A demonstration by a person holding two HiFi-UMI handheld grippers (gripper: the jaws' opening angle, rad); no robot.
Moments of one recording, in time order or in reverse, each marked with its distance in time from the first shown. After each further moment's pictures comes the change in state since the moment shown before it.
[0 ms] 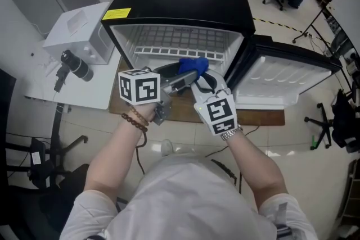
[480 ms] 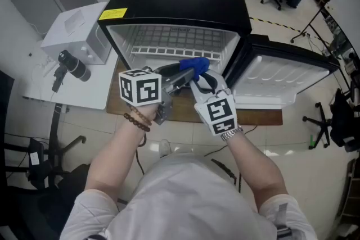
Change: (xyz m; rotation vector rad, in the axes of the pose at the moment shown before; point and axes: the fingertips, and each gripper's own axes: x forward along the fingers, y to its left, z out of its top) left arm 0.011 -0.008 0.000 0.028 -0.006 -0.007; right arm -0.007 -0.008 -0.008 0.001 0.024 -0.007
